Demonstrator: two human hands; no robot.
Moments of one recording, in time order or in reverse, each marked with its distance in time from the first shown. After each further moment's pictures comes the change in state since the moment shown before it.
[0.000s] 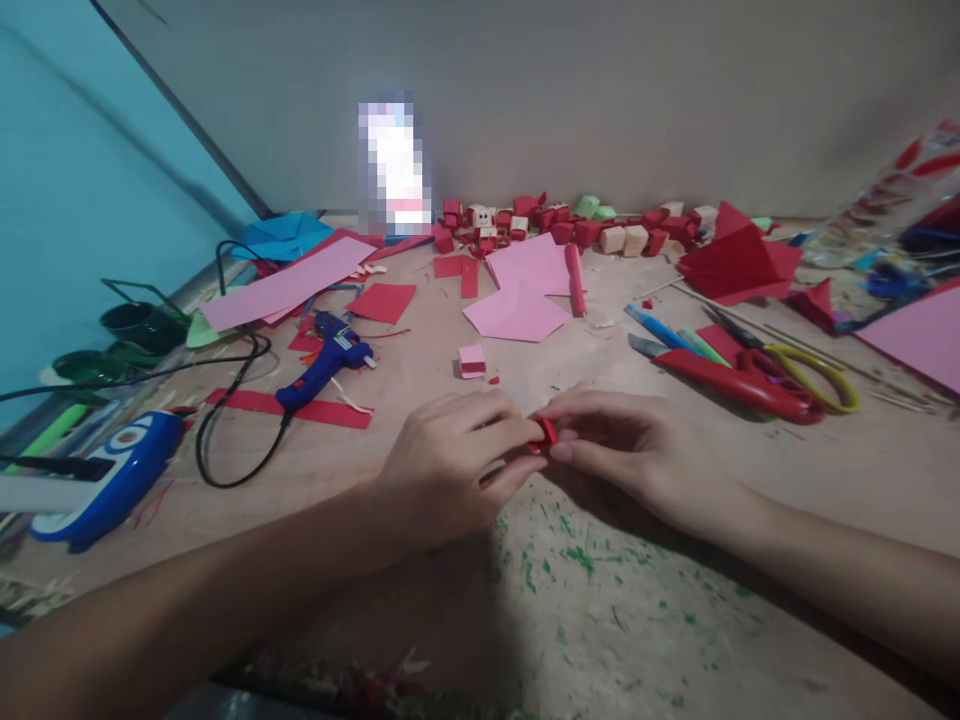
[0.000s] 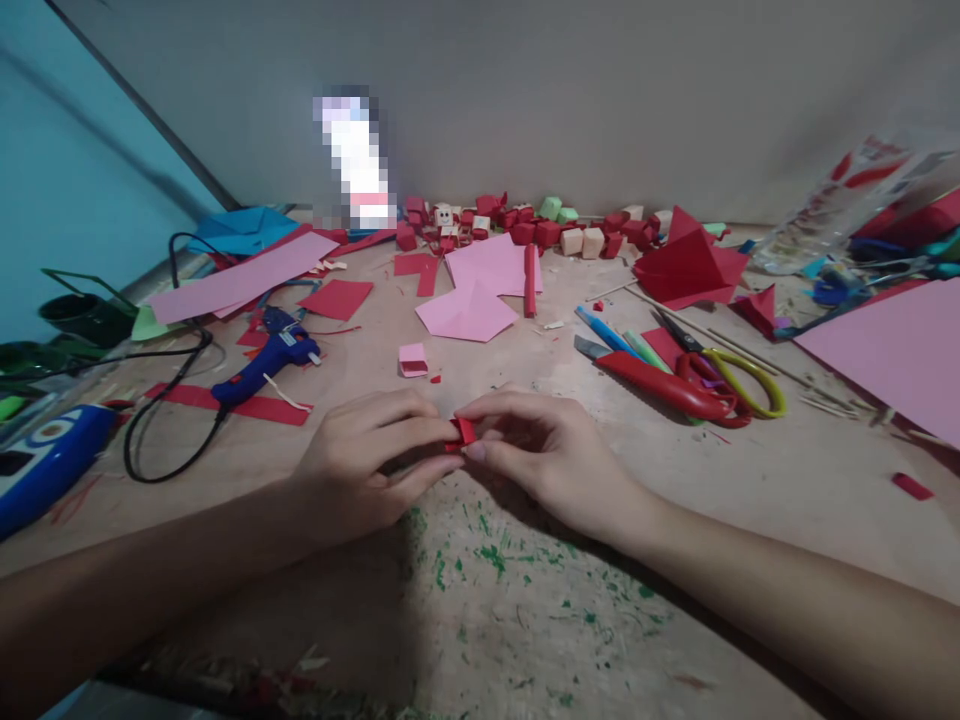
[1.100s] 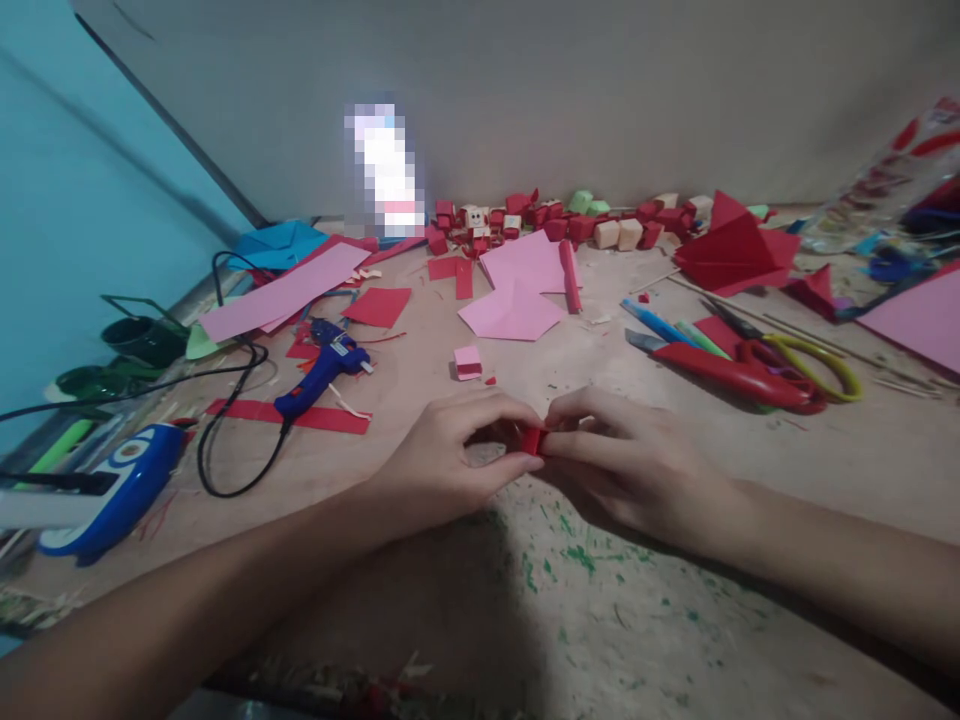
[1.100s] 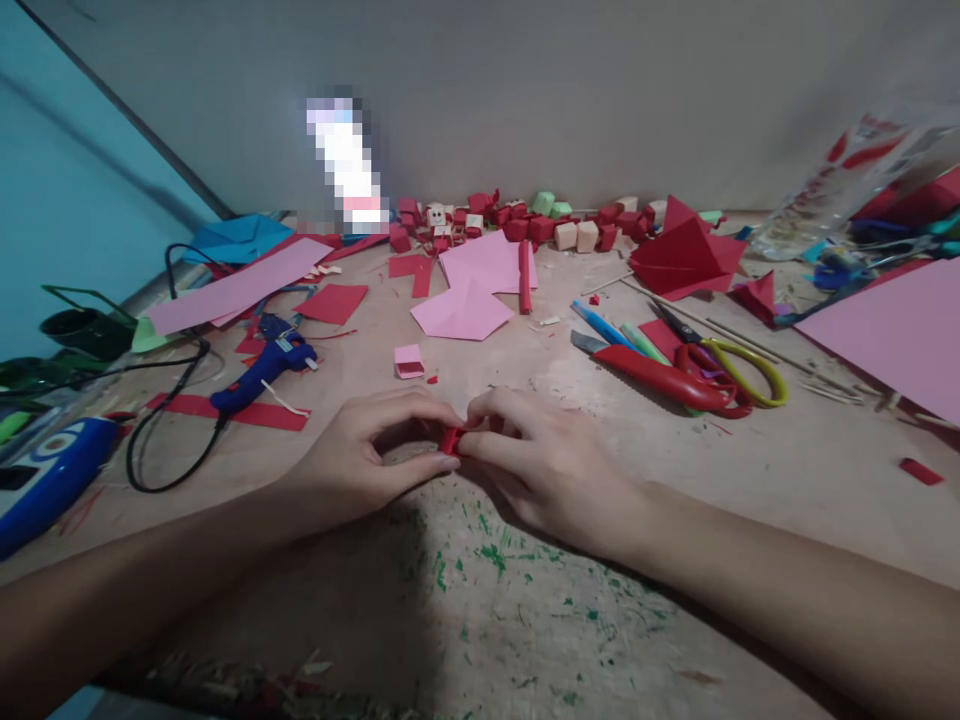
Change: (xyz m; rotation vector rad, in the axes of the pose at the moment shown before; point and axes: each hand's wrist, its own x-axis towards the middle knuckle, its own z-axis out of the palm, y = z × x) left_hand 0.013 -0.002 -0.005 -0.478 -0.180 -0.339; right_hand -0.003 0.016 -0.010 -0.966 0.021 -0.770
